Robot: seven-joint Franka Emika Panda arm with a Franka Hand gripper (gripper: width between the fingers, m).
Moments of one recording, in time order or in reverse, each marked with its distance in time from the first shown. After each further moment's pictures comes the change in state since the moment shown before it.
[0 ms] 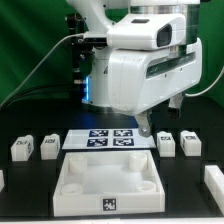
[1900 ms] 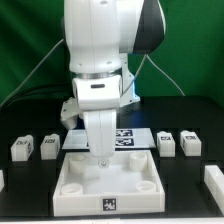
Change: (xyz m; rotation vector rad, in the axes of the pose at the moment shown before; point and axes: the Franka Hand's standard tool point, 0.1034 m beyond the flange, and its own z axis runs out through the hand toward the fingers) arm -0.135 -0.033 0.105 0.054 0.024 -0.703
